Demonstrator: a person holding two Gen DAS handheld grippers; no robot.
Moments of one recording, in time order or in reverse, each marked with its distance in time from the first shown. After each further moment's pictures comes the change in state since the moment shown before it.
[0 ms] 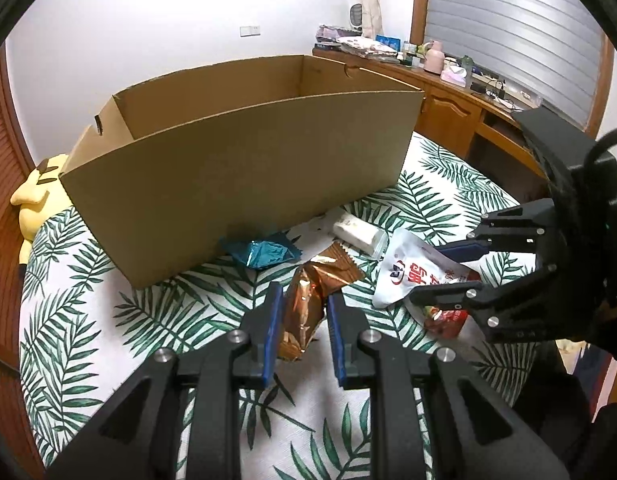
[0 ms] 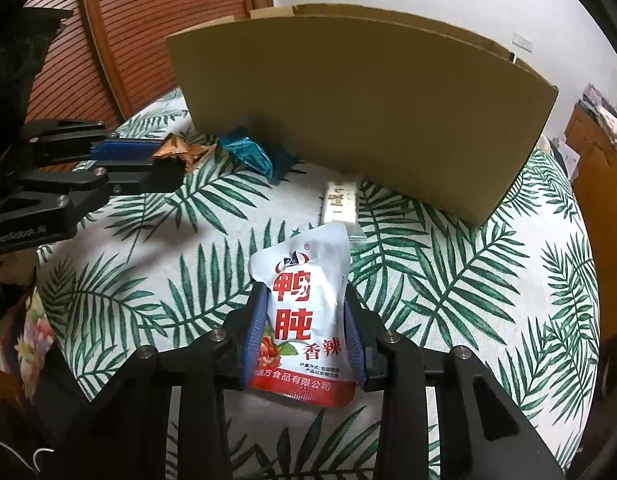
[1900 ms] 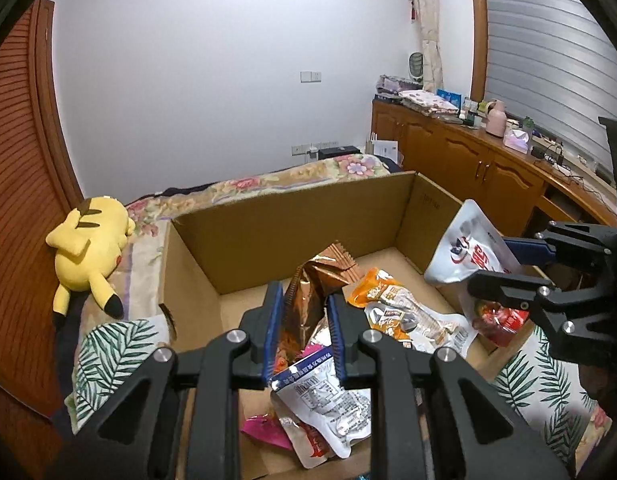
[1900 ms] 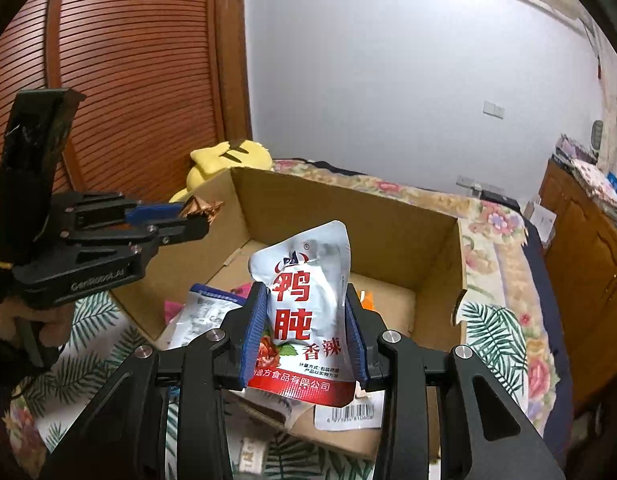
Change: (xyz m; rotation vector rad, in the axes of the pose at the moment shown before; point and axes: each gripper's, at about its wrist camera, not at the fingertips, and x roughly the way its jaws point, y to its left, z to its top) left arm 0.037 0.097 0.148 -0.098 -0.156 0.169; right arm -0.018 -0.065 0.159 0.022 -0.271 -0.086
